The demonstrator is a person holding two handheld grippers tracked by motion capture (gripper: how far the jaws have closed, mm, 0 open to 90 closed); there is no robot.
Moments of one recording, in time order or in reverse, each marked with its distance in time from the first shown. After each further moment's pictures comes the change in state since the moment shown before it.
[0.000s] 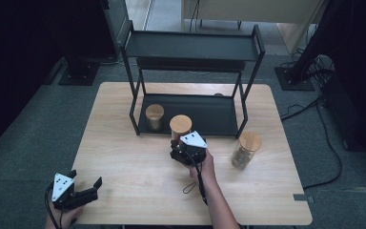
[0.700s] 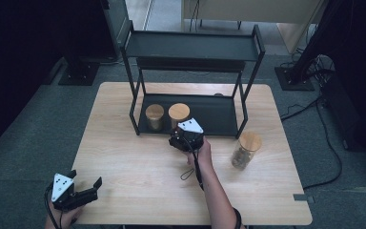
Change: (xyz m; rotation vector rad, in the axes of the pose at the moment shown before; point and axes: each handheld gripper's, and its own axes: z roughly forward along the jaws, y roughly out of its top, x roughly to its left) left arm 0.000 0.000 0.000 -0.005 -0.002 -0.004; right arm -0.010 0.025 0.033 0.010 -0.033 0.002
